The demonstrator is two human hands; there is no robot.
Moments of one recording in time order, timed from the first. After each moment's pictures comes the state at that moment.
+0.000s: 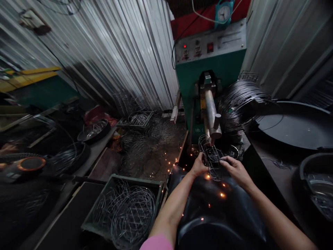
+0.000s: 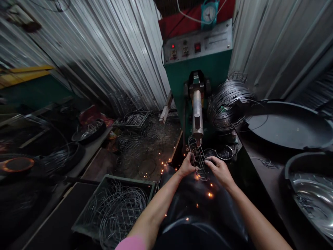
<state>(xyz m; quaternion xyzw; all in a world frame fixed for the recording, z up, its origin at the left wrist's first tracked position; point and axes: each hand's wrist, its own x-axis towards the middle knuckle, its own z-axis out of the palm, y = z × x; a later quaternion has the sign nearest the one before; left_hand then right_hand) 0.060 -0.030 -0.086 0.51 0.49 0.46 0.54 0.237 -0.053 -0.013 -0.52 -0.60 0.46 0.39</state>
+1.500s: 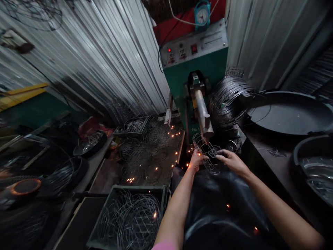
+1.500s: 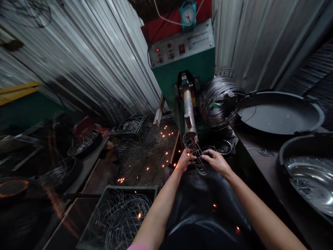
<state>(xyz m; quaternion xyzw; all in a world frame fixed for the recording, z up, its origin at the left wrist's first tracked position) 0.063 -0.019 -0.069 0.34 0.50 0.46 0.65 0.235 -0.039 -0.012 -0.52 -0.55 0.54 0.37</state>
